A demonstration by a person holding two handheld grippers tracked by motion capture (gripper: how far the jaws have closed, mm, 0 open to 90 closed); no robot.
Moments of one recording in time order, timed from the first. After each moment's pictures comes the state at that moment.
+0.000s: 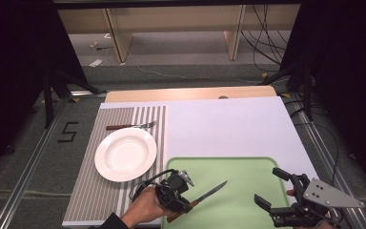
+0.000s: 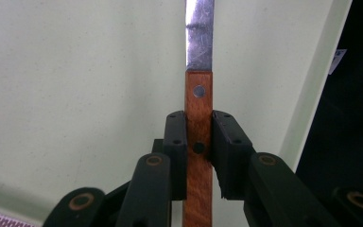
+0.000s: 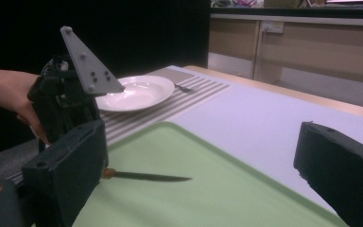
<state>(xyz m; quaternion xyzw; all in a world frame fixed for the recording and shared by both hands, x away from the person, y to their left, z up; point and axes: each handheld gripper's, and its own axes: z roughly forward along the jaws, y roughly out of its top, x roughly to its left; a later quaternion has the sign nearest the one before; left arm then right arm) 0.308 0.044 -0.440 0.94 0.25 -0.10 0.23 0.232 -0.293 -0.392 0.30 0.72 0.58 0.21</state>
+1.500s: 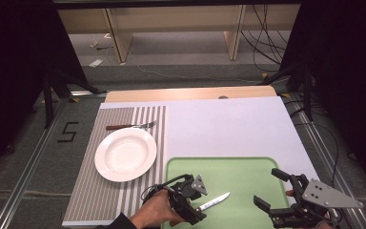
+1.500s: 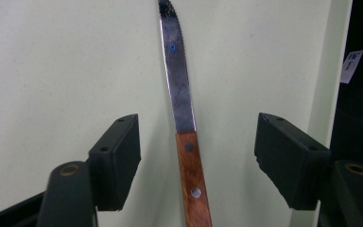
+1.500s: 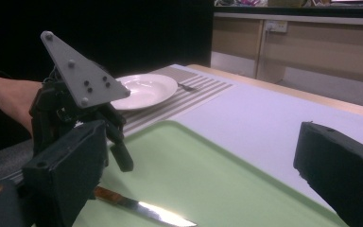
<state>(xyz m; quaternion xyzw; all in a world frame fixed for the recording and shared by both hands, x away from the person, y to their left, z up) 0.296 0.014 -0.443 0.95 0.17 -0.03 0.27 0.231 -0.291 -0.392 0.29 0.73 0.58 0.20</state>
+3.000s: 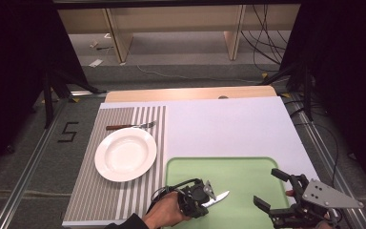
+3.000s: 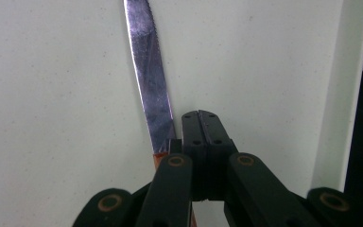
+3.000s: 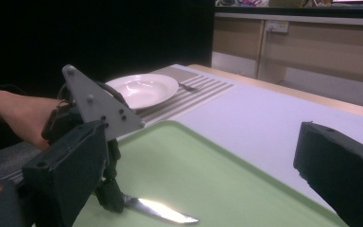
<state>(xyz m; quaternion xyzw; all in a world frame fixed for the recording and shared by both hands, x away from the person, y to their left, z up) 0.298 -0.009 -0.463 0.96 0.15 -0.05 0.23 0.231 -0.291 -0.392 0.29 0.73 0.59 0.20</state>
